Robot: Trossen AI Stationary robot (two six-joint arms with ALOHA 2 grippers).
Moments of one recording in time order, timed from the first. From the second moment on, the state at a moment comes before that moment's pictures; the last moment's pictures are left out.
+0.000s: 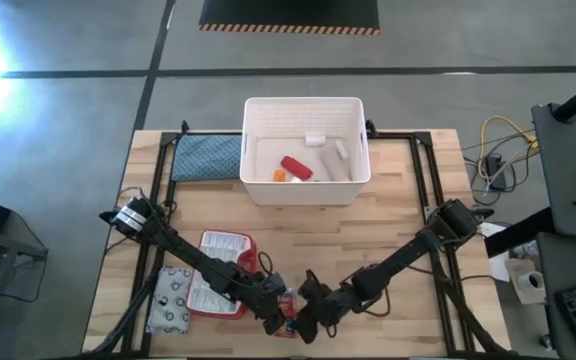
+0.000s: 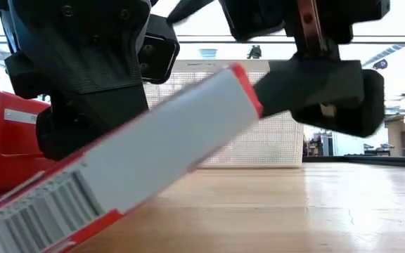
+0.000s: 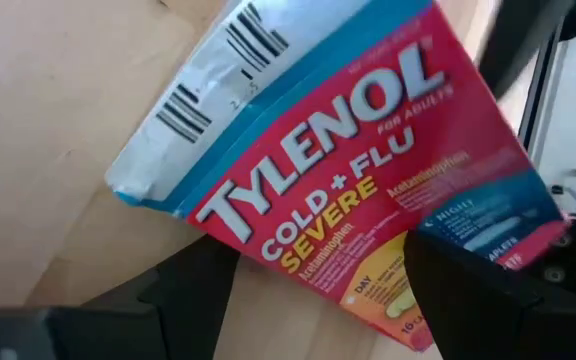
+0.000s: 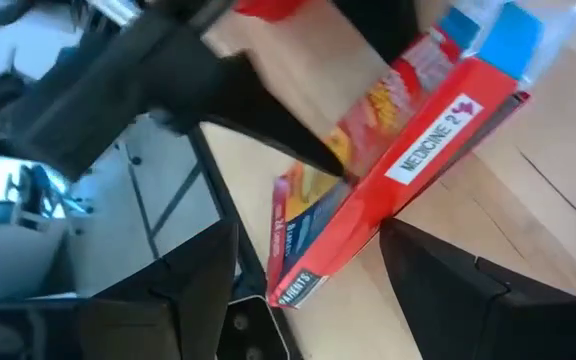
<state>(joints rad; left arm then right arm) -0.56 1.94 1.12 -0.06 -0.06 -1.13 0.55 2.01 1.24 0.08 0.17 1.32</state>
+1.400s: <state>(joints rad) -0.57 1.95 1.13 0.00 -0.07 -1.11 0.51 1.96 1.05 0.10 0.08 1.54</state>
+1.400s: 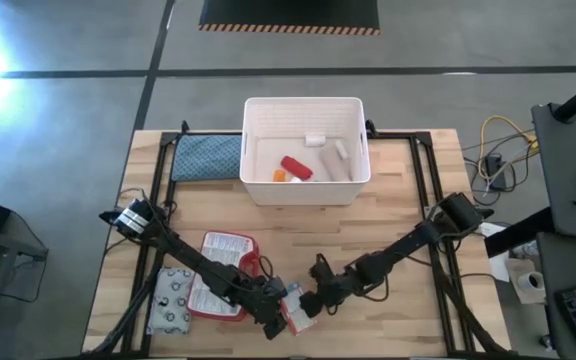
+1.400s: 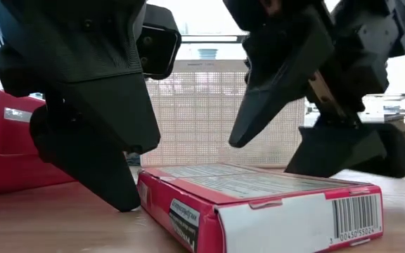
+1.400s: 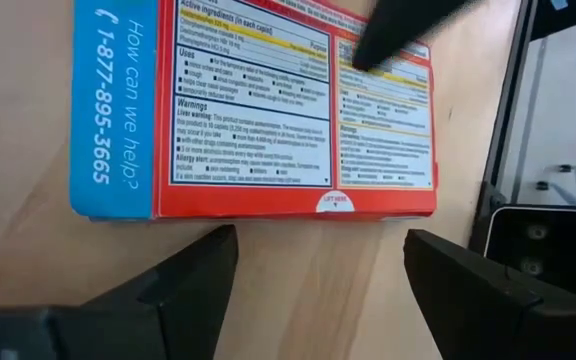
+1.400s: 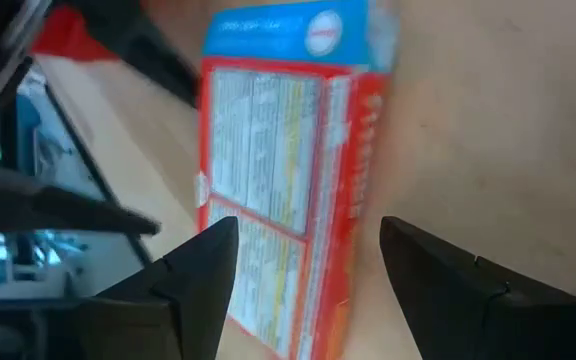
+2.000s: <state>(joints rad) -0.57 1.96 1.12 -0.02 -0.06 -1.11 0.50 1.97 1.08 0.21 0.03 1.45</state>
